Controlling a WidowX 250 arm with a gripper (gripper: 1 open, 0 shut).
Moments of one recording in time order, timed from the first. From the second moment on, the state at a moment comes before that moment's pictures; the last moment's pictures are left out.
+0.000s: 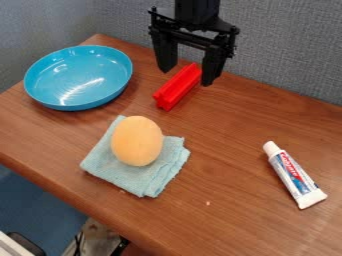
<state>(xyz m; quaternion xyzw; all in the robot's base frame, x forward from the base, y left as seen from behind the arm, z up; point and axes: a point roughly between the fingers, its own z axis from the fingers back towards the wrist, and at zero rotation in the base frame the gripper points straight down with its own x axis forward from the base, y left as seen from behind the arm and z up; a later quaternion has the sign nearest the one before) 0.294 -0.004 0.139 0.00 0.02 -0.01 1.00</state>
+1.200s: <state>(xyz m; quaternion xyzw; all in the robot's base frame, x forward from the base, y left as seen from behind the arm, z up) 0.241 0.024 0.086 0.02 0.07 -0.03 1.00</state>
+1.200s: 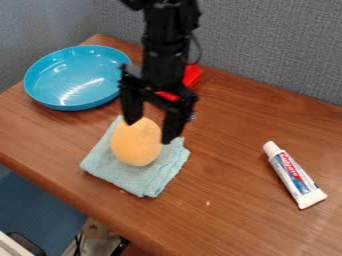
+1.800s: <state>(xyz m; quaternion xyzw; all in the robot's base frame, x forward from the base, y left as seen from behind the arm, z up) 0.235 0.039 0.063 0.05 0.04 -0.02 1.00</state>
